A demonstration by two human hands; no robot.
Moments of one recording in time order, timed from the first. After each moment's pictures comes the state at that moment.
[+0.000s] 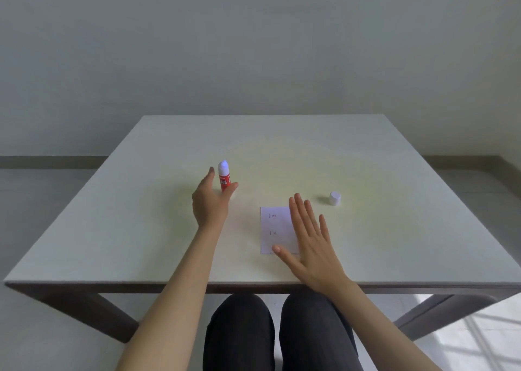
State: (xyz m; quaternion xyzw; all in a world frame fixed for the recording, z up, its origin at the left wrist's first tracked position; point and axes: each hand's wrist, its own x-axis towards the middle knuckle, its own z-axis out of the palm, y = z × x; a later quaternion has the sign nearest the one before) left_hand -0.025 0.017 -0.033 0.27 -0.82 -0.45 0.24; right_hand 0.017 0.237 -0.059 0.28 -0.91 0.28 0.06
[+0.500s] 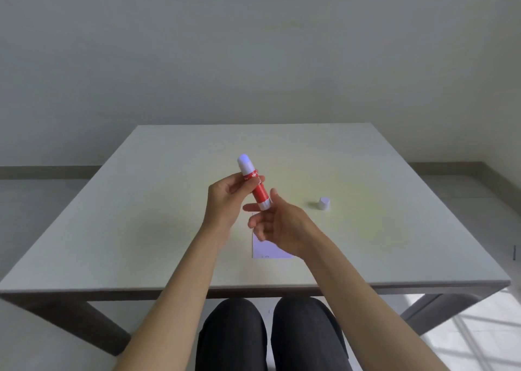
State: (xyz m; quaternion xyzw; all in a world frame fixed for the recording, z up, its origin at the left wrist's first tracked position) left_hand 0.008 0.064 0.026 0.05 -0.66 -0.73 0.15; right_hand -0.012 0.201 0.013 0.04 -0.54 0.77 -0.34
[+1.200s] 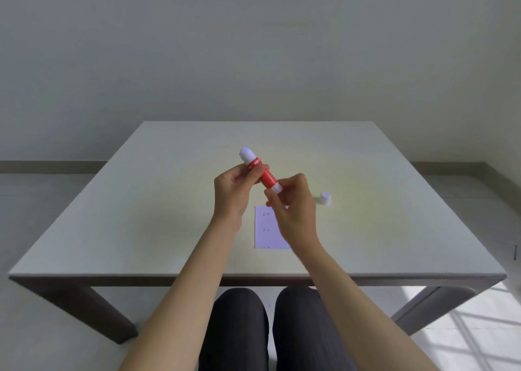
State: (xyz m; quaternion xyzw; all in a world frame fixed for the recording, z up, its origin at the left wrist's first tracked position) left_hand 0.018 0.084 0.043 0.08 -0.62 -0.75 0.21; right_hand 0.008 0.199 0.006 0.17 -0.71 0.67 0.09
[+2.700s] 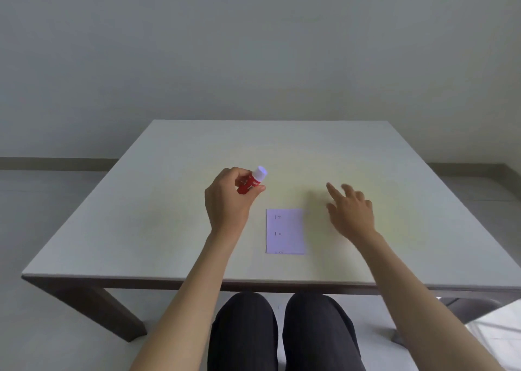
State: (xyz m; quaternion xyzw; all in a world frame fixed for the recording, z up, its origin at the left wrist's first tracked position) left_hand 0.016 0.053 0.019 0.12 -0.84 -0.40 0.35; right_hand -0.070 0.276 -0.037 0.09 -0.99 0.07 0.07
